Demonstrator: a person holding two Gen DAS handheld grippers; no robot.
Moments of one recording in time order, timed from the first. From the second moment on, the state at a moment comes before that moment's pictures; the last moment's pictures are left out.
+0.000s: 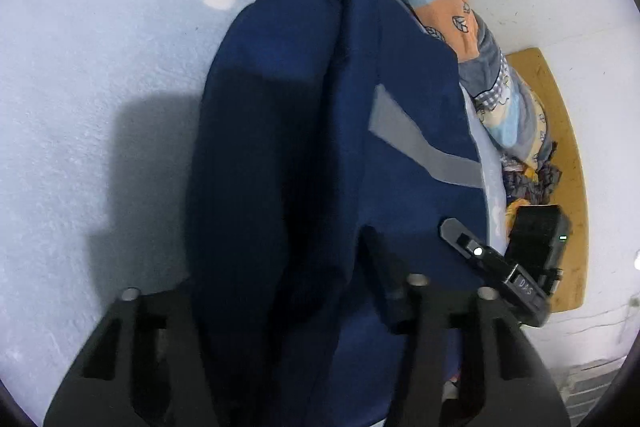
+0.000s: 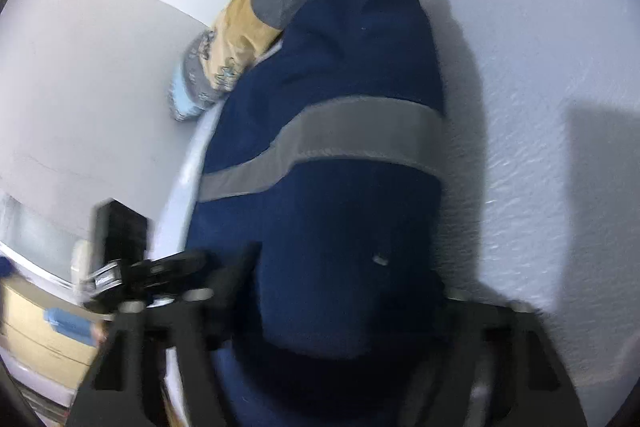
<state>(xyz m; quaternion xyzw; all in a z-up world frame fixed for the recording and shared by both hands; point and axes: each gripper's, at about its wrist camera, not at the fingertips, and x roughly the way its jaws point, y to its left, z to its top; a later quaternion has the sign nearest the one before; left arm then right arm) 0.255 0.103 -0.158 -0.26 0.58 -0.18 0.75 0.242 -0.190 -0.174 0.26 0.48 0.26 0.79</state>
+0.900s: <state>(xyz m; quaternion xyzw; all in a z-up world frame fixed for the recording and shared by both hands) 0.028 -0.074 -0.064 -0.03 0.44 -0.09 0.89 0.015 -0.346 -0.098 0.16 0.45 0.07 0.88</state>
